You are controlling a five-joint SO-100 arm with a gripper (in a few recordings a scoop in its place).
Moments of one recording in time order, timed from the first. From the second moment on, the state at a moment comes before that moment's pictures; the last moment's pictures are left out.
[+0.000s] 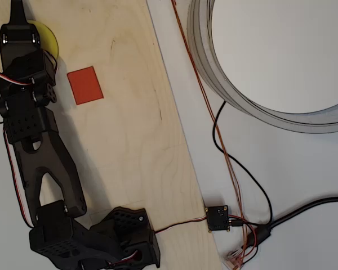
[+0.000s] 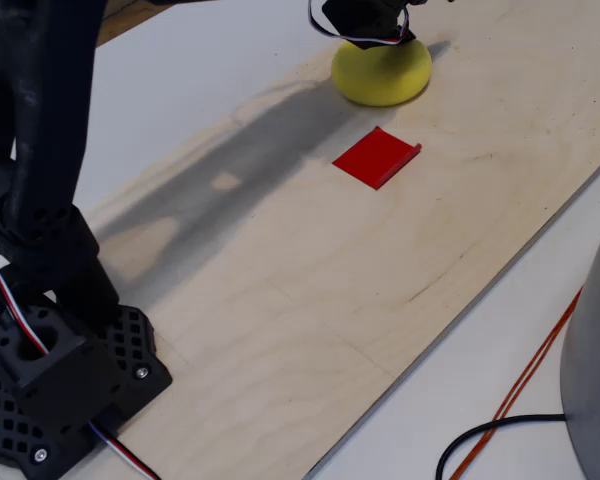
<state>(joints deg) 85.9 49.6 71.1 27.3 26.5</state>
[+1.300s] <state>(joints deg) 85.9 74.8 111.1 16.2 28.7</state>
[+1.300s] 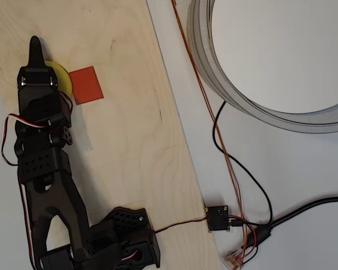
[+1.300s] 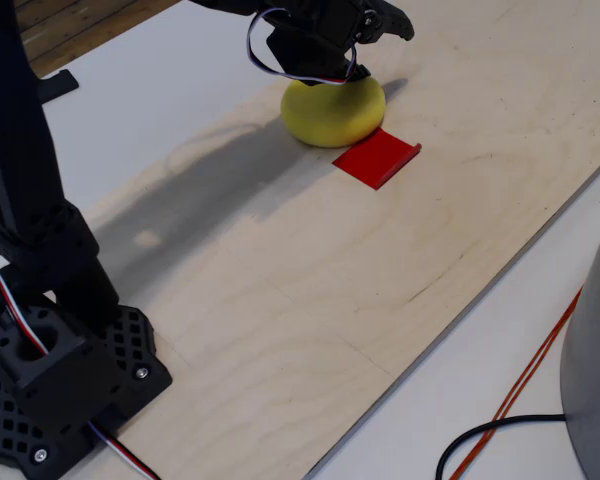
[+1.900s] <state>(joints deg) 85.5 79.9 116.9 13.6 25.1</state>
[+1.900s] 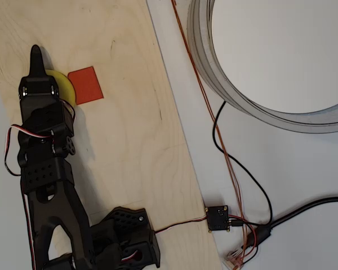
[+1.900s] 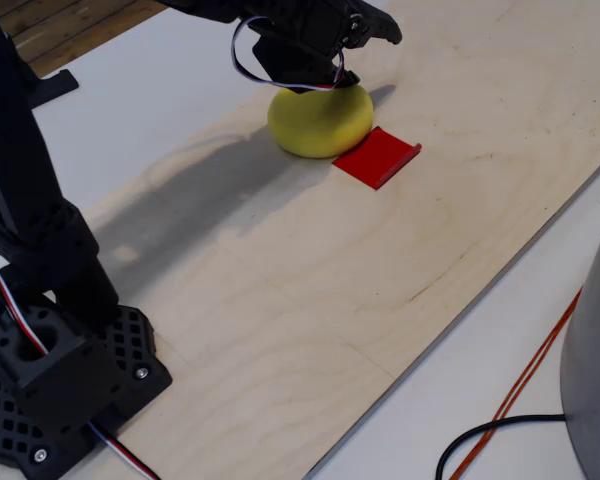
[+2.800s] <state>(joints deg) 76.6 82.1 115.2 7.6 29.6</state>
